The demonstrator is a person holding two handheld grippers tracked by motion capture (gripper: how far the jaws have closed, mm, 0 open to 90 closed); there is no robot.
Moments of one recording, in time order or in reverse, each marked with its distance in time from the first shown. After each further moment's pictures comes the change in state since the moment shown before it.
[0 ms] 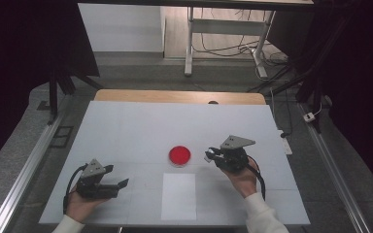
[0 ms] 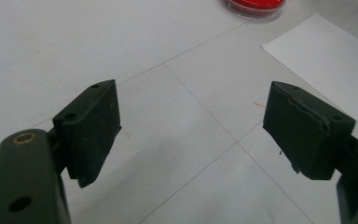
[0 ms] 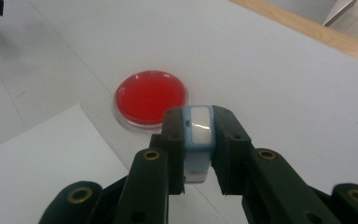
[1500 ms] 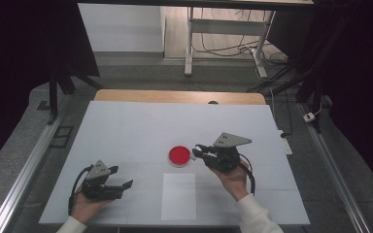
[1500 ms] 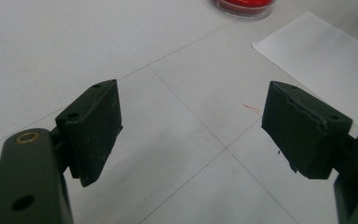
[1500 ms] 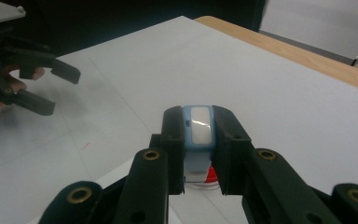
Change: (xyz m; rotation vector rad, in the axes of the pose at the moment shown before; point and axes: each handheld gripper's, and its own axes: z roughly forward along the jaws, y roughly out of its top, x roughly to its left) left arm -0.007 0.000 0.010 -0.009 -0.020 0.017; right arm 0.030 0.029 -0.001 -0.126 0.120 0.033
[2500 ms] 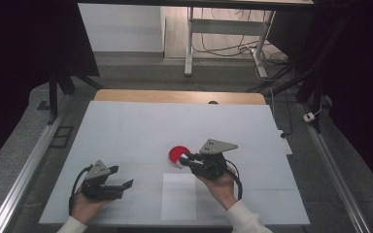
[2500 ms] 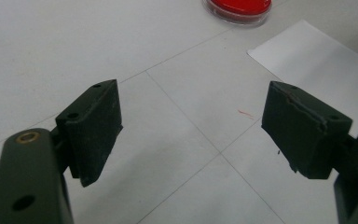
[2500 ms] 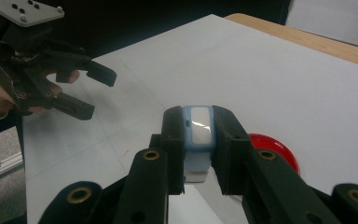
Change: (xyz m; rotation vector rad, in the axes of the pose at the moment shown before) left arm -0.003 0.001 -0.002 -0.012 -0.004 -0.012; right arm 0.032 0.001 0.020 -0.003 0.072 0.024
